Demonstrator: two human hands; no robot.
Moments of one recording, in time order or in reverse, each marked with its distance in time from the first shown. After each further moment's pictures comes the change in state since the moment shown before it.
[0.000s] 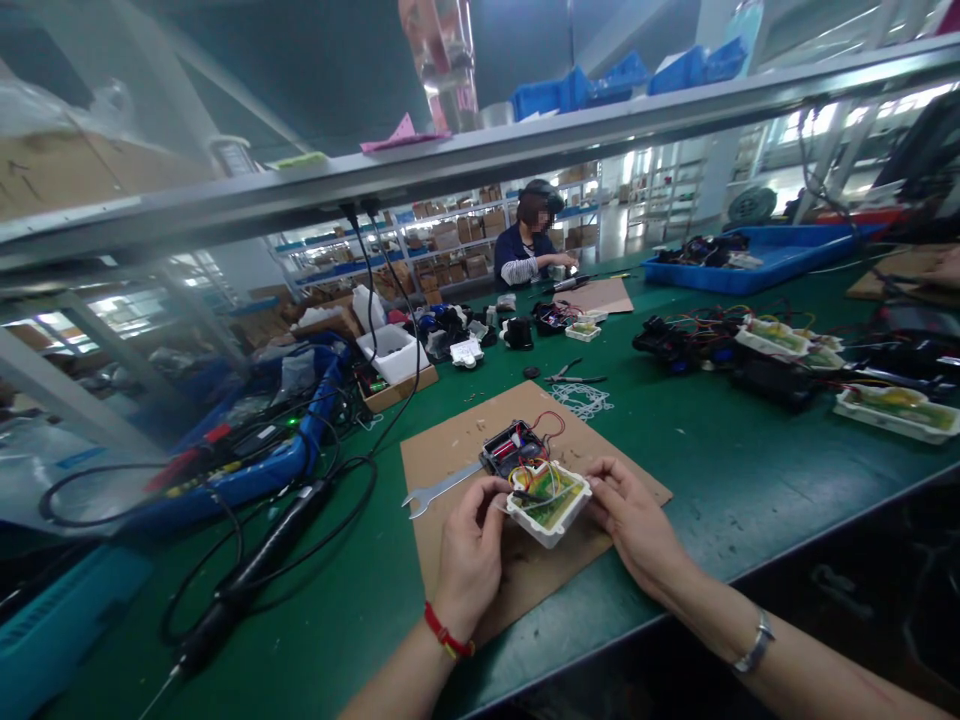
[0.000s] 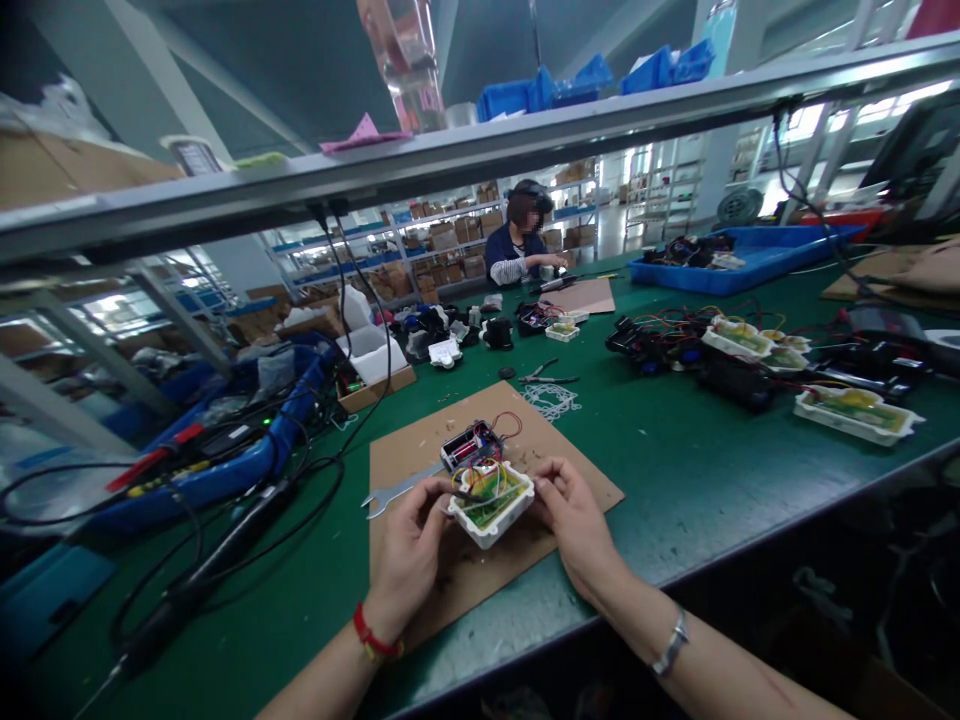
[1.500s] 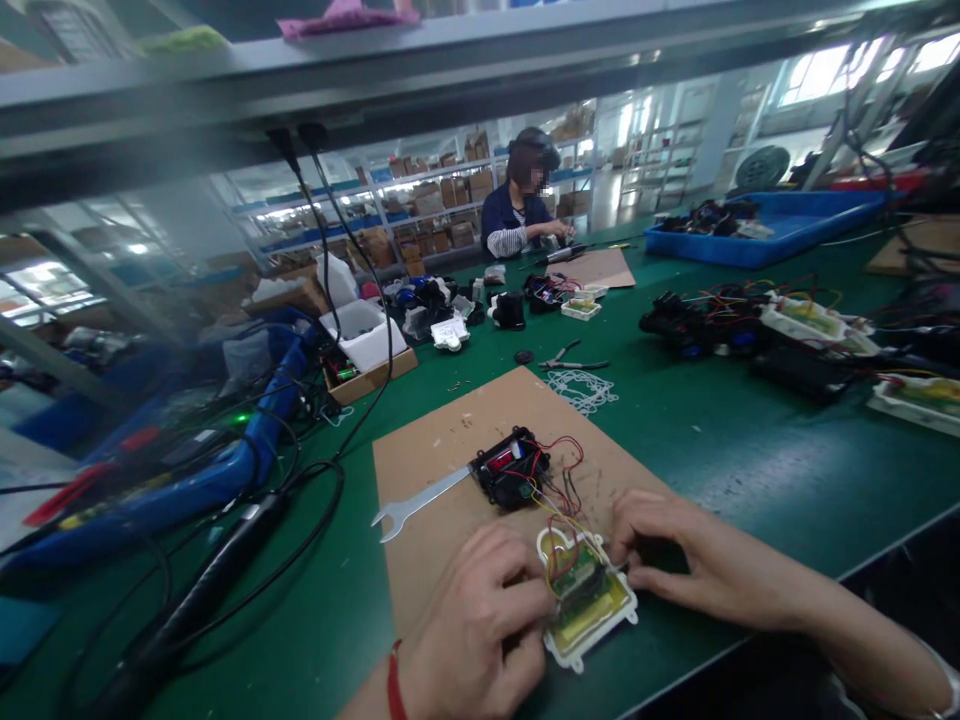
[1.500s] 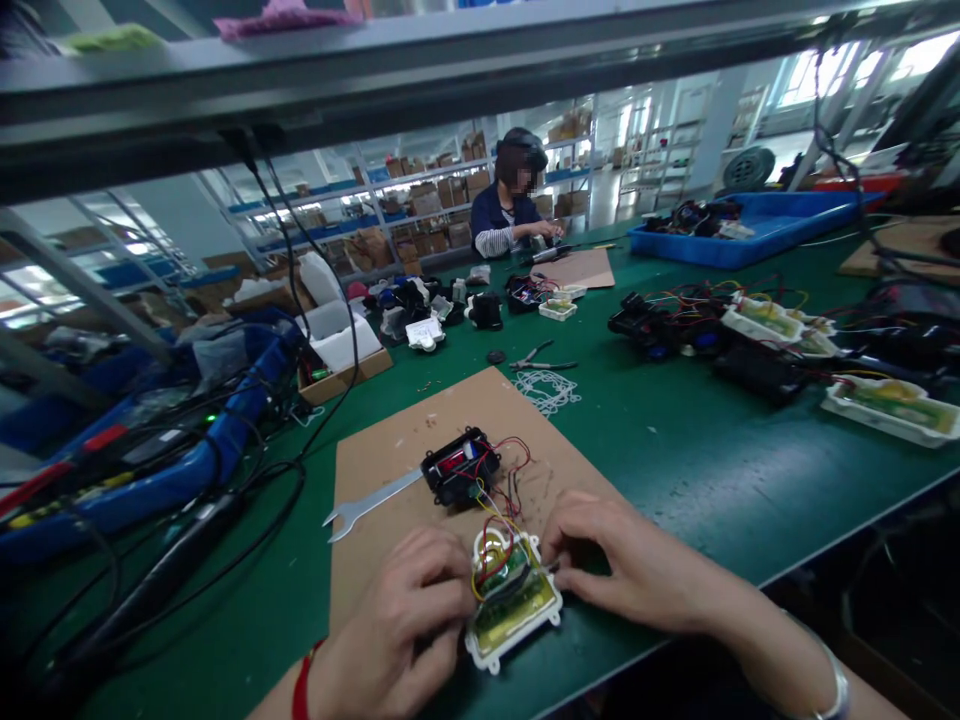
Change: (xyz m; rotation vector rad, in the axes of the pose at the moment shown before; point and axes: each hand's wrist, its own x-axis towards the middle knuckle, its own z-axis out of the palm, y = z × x) left_hand 0.005 0.011 -0.011 0.388 -0.625 0.443; right_hand 0.010 -0.056 -0.051 -0.986 -0.746 -0.125
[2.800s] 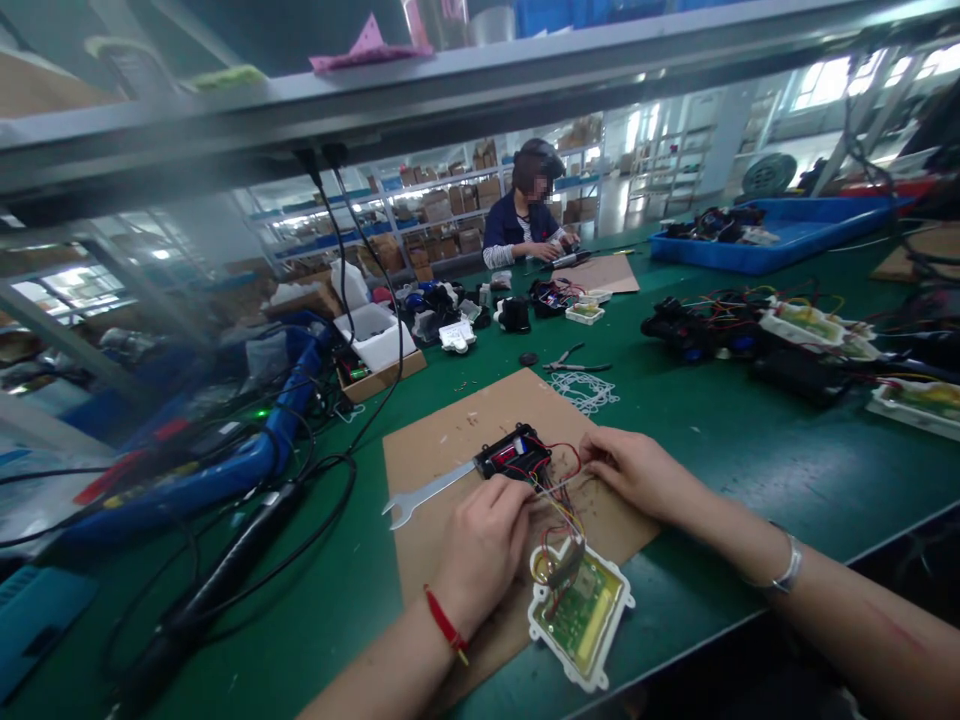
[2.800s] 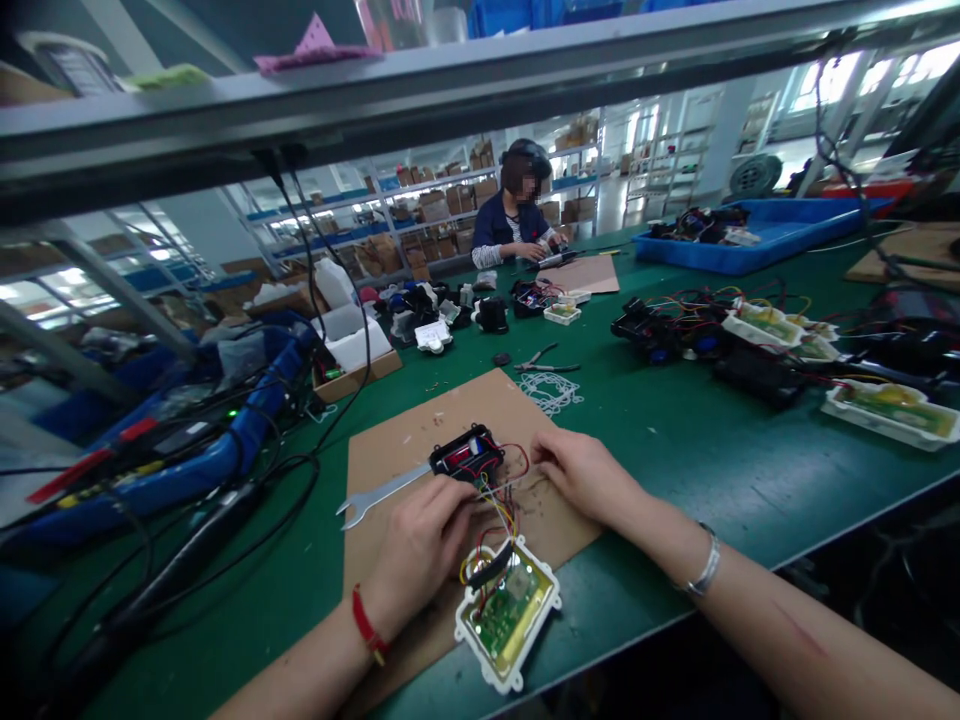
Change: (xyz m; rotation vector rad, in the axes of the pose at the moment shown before) left_hand 0.022 -0.027 0.019 0.073 0.322 -0.277; right_hand 0.056 0.032 -0.009 -0.309 0.323 0.066
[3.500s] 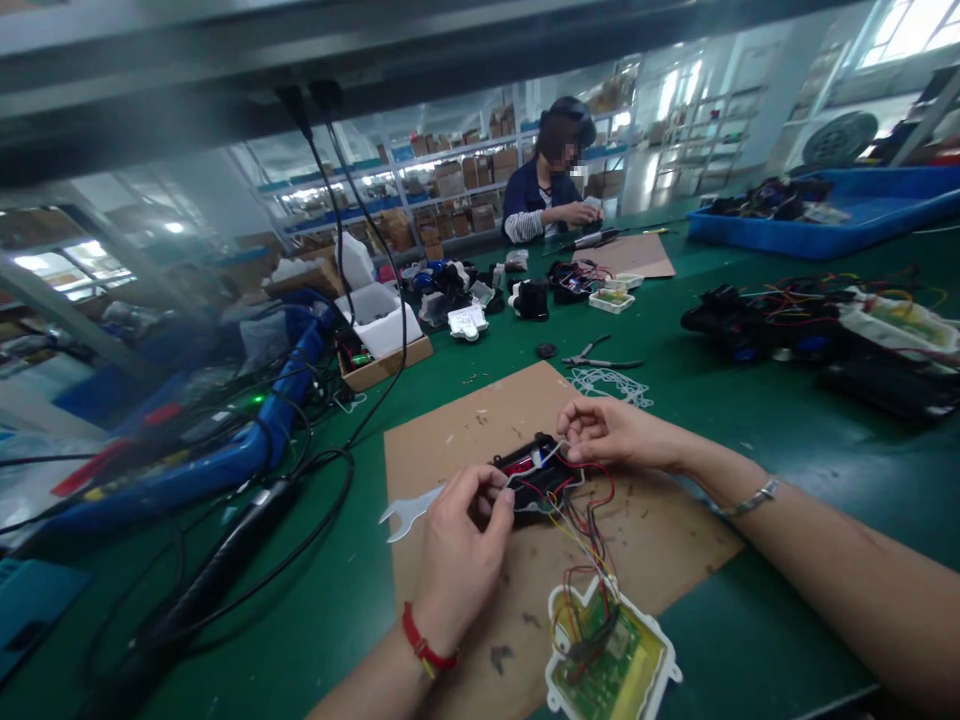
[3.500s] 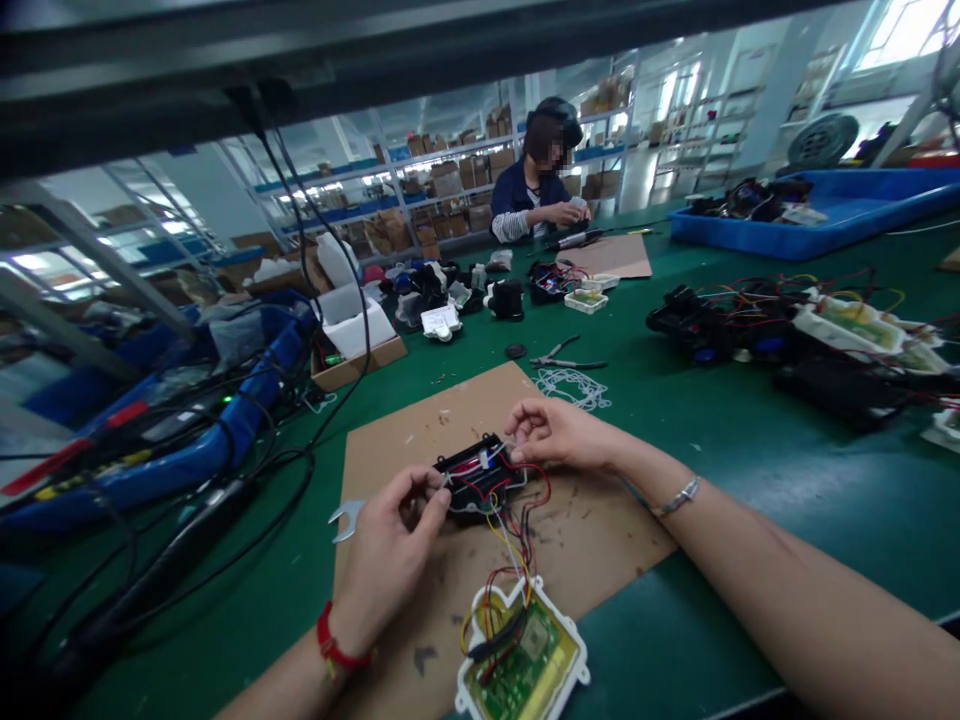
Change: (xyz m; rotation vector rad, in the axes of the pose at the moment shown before) left_hand 0.009 -0.013 -0.012 -0.160 0.194 -0.377; right_hand 0.077 0.011 0.003 0.838 -0.435 0.132
